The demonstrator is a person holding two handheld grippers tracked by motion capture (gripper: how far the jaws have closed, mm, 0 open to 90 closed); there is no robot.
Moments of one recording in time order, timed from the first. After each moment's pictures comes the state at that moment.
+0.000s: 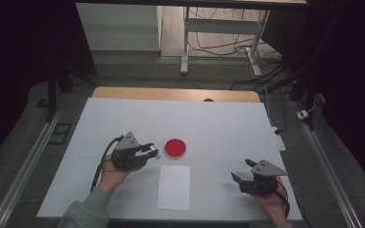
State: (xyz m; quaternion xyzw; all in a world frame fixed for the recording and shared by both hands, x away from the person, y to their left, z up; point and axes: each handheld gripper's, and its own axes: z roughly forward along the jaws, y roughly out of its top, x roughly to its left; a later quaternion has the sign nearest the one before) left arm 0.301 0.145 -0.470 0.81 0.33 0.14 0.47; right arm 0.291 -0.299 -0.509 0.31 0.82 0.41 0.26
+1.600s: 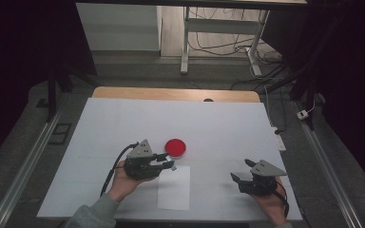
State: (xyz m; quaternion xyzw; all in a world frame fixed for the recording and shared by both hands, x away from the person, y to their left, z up) left arm 0.282 0.105 -0.464 0.82 0.27 0.09 0.50; right arm 0.291 -0.297 -0.509 0.30 0.82 0.41 0.26
